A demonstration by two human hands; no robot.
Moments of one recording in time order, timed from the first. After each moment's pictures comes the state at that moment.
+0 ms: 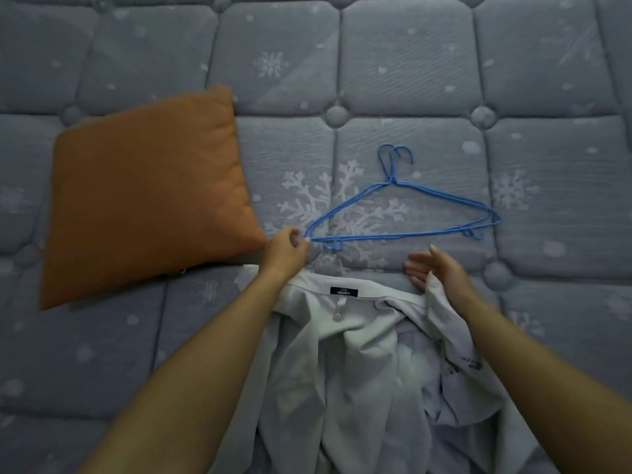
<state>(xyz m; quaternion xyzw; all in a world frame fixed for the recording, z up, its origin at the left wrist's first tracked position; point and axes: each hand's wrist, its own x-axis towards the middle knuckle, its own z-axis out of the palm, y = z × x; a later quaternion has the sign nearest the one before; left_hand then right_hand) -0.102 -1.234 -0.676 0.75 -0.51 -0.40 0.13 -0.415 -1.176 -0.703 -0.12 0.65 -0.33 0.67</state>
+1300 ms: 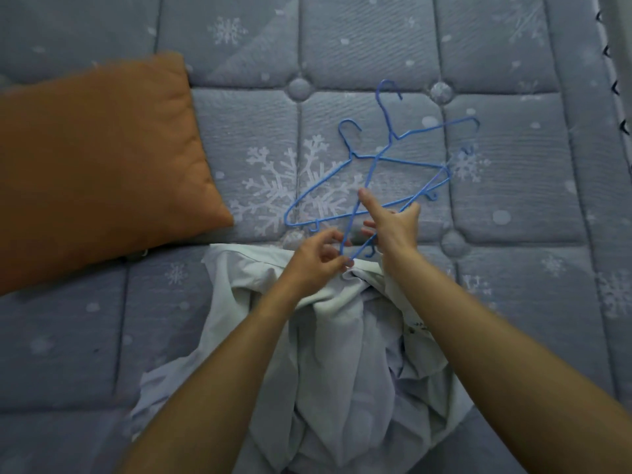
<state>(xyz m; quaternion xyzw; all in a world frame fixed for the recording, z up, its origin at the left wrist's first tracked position) -0.182 -1.166 -0.654 0.50 -0.51 -0.66 0.22 -0.348 -1.202 -0.636 -0.13 0.75 -0.43 0.48</state>
